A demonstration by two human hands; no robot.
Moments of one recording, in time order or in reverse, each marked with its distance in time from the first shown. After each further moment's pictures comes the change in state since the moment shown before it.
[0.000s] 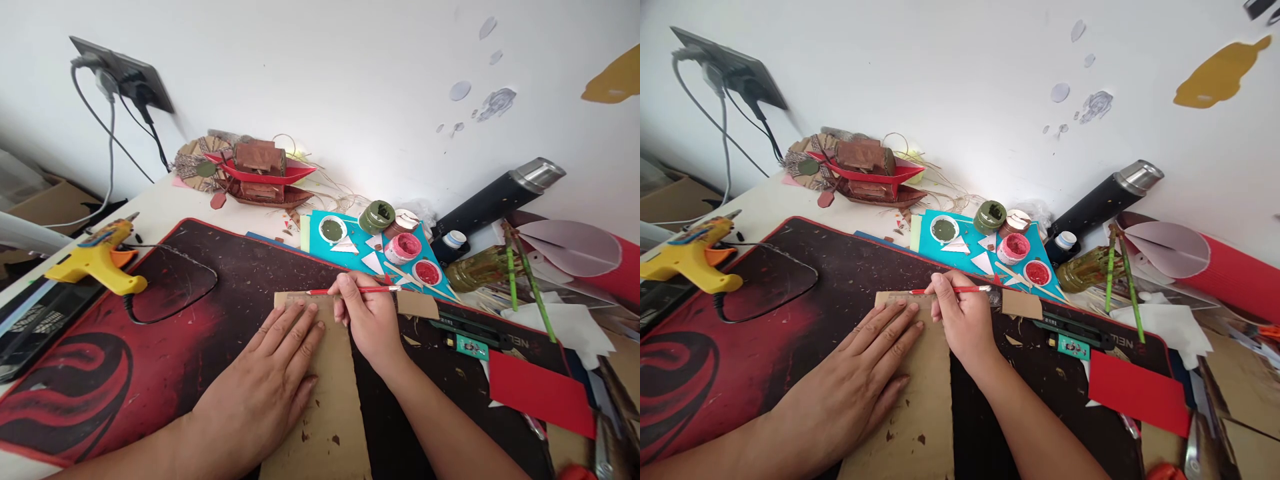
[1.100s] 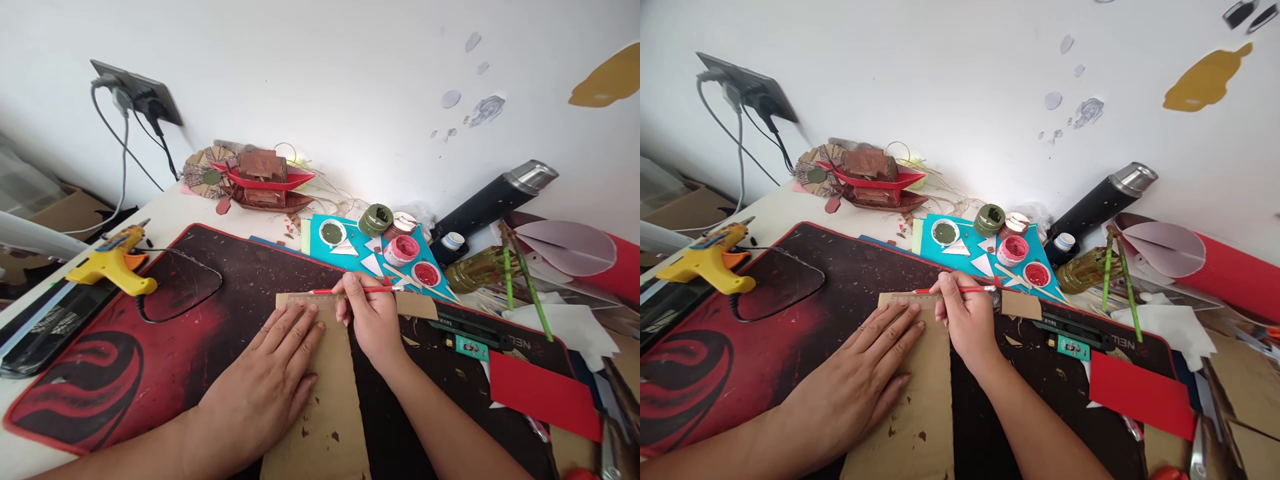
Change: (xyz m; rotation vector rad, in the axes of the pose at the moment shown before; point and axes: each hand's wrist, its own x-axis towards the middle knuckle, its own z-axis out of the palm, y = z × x) left_hand -0.002 -0.001 0.001 -0.028 -0.032 -0.004; right_hand 0.000 -0.001 -0.001 0.099 0.055 0.044
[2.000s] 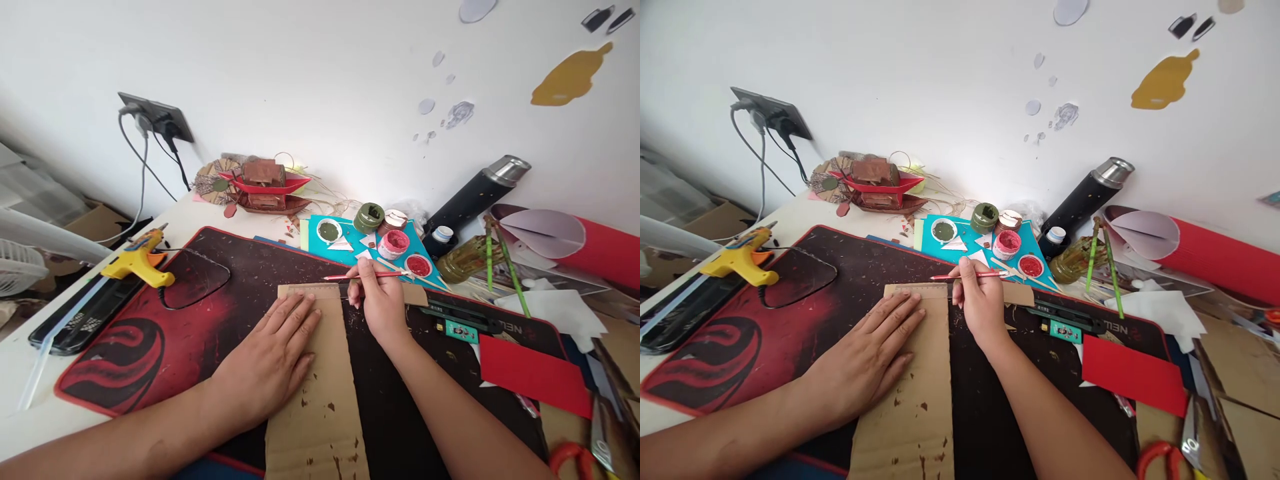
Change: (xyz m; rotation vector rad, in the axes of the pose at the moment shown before) left_hand -0.002 -0.001 0.003 -0.057 -0.046 -0.025; right_hand 0.004 -0.003 -0.019 0.056 0.105 -0.013
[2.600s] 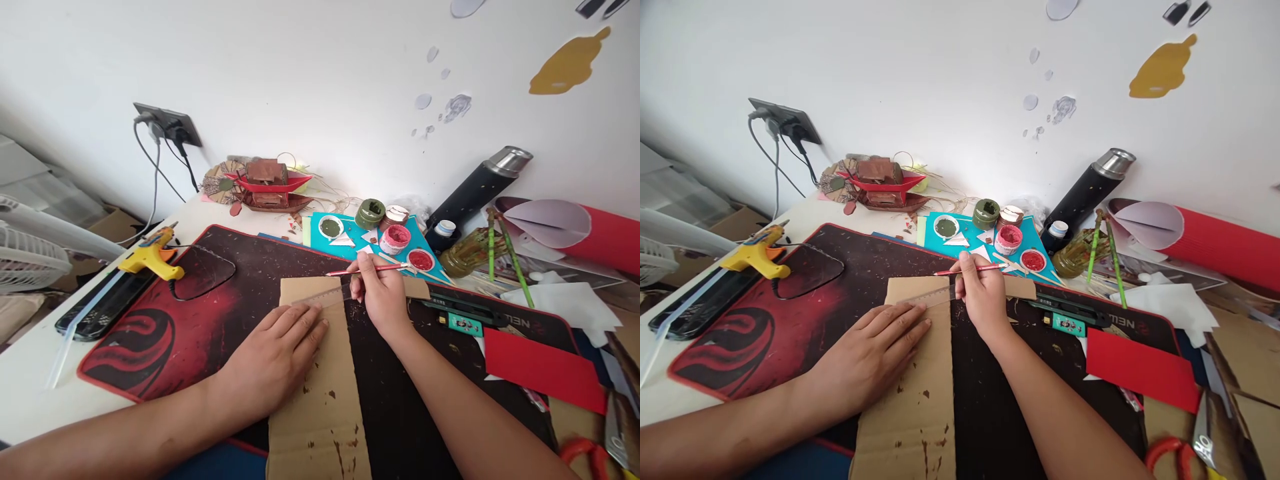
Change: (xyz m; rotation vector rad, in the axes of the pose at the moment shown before) left_hand 0.001 0.008 -0.018 0.113 0.024 0.154; right_hand 0.000 0.003 -0.006 -0.041 -0.037 -0.057
